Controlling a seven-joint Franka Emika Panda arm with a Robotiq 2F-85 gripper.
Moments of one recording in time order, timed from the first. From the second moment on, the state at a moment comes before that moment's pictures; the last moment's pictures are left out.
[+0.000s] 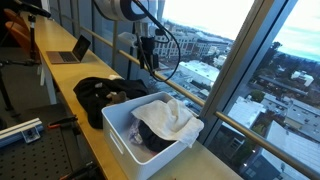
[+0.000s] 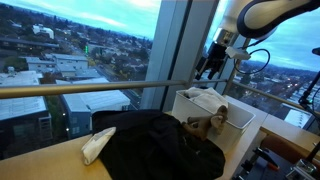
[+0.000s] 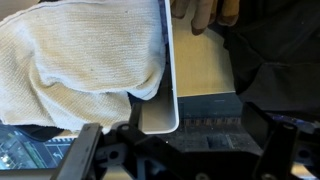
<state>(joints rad) 0.11 0.24 0.01 -1.91 -0.16 2.34 0.25</state>
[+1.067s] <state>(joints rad) 0.11 0.24 -0.01 -2.04 -0.17 2.35 0.27</state>
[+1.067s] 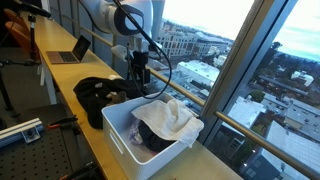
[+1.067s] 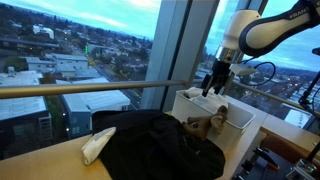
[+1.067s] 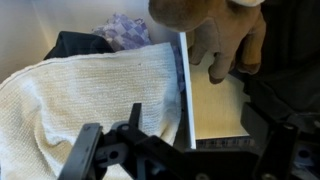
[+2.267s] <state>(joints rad) 0.11 0.13 0.02 -2.34 -0.15 2.49 0.36</state>
